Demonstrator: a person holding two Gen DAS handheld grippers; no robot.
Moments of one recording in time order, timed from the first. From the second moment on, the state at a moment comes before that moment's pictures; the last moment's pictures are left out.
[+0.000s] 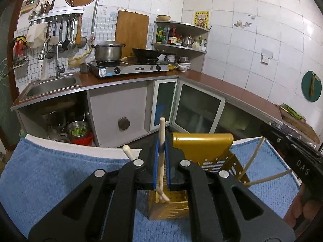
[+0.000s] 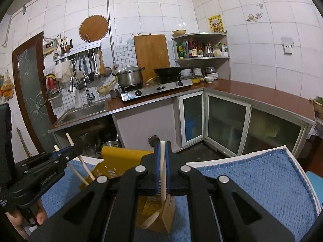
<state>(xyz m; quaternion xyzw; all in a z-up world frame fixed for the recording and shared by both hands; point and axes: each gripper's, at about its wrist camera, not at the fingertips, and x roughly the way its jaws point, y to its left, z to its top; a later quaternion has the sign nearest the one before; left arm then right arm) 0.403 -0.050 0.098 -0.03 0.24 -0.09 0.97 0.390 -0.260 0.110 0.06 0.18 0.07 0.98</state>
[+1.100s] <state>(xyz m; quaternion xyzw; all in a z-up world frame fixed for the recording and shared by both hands) 0.267 -0.003 0.069 -0.04 0.32 -0.08 0.94 0.275 -0.278 0.050 0.06 0.27 0.02 0.96</state>
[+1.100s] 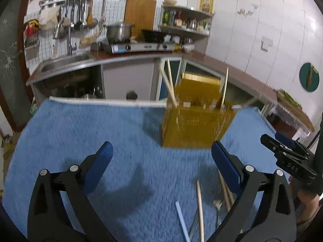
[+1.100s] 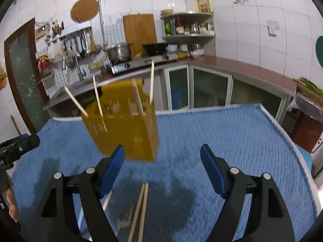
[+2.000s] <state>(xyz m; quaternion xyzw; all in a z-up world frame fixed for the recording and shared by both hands) 0.258 -0.039 -0.051 -0.01 0.47 -0.10 0.88 0.280 -0.260 -0.052 0.03 0.39 0.01 0.92</state>
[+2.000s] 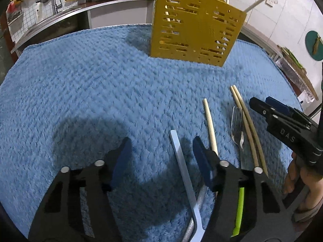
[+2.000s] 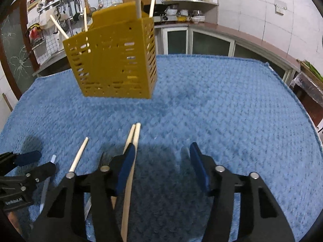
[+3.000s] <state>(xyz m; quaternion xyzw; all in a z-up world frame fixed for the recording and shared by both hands) 0.269 -0.048 -0.053 0.02 0.48 -0.10 0.87 0.314 -0.226 -0.056 0.02 0.45 0.02 0.89</state>
